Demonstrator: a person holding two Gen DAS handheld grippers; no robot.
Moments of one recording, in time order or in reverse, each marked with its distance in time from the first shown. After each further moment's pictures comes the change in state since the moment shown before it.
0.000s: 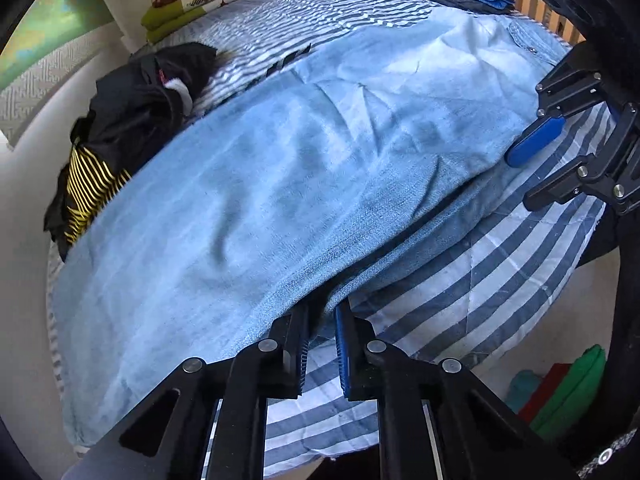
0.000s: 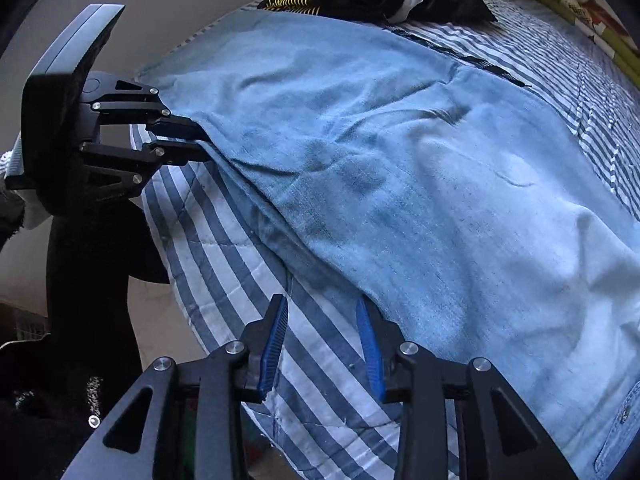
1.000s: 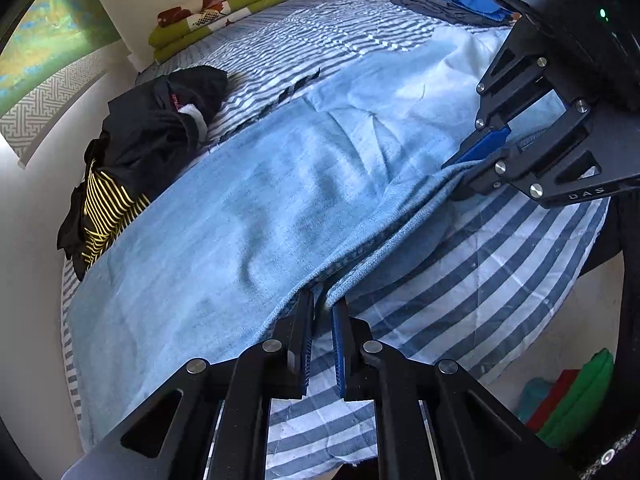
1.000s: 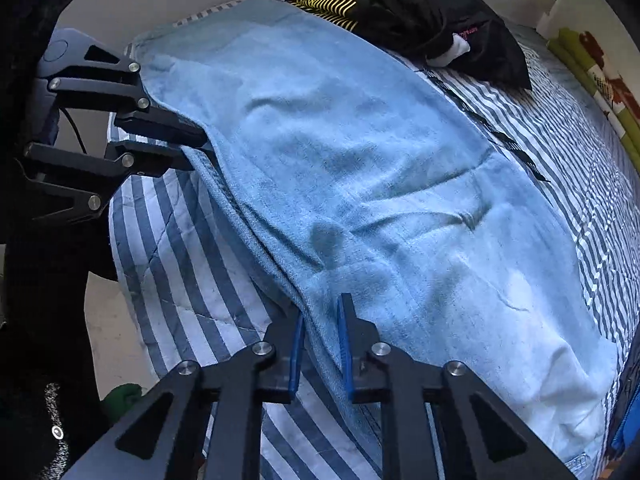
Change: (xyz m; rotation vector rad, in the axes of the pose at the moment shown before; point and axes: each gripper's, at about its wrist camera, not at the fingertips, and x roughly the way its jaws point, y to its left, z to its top) left arm -0.014 0.009 0.005 0.003 -0.065 0.024; right arm 0.018 0.027 0.061 -0.187 0.024 -0.194
